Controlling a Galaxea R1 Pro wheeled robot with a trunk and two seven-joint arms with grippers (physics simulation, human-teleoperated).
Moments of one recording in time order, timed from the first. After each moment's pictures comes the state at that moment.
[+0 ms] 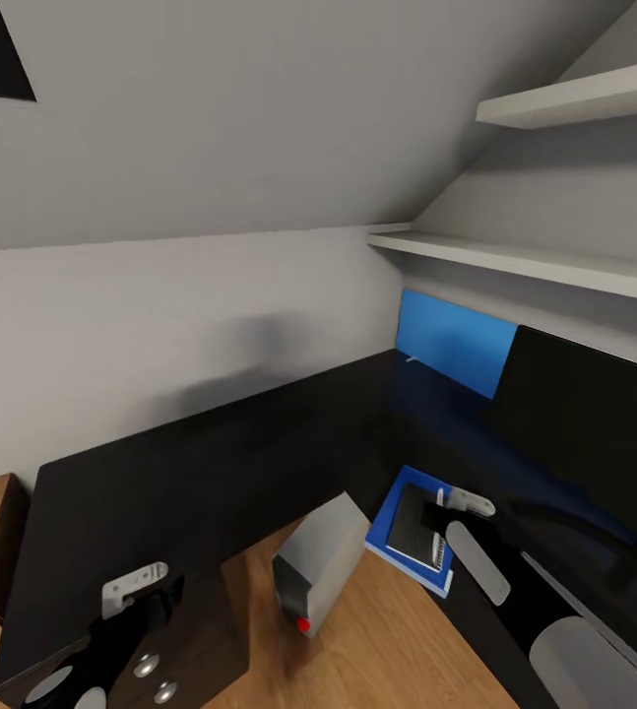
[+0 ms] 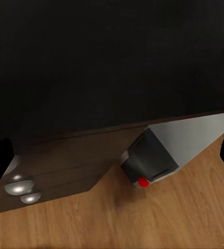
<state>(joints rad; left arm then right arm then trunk) 0.04 0.13 -0.05 -1.59 0.54 0.40 0.32 -0.61 -0.16 0.37 -0.91 -0.86 0.39 -0.54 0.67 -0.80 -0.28</state>
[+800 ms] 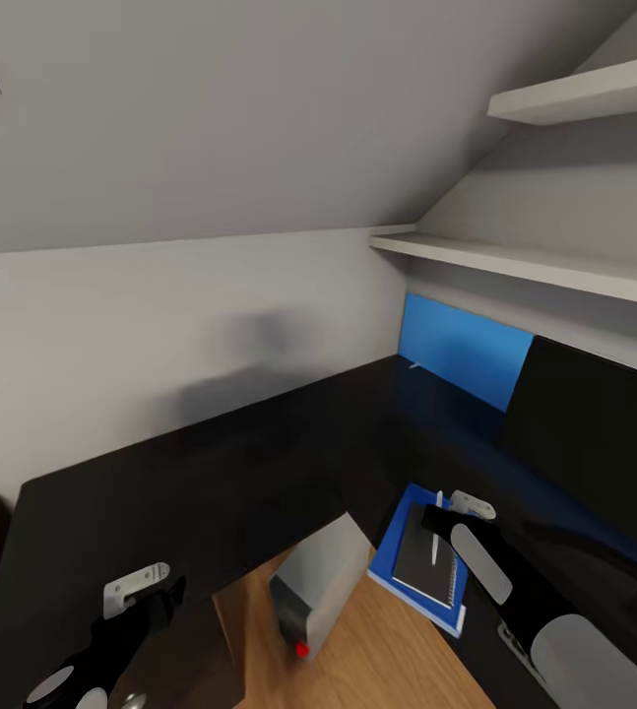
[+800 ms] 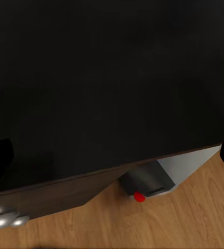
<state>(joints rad) 0.04 0.13 -0.05 -1.59 0.54 0.40 0.32 -0.62 -0.16 0.35 -0.83 -0.86 0.37 -0.45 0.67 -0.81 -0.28</state>
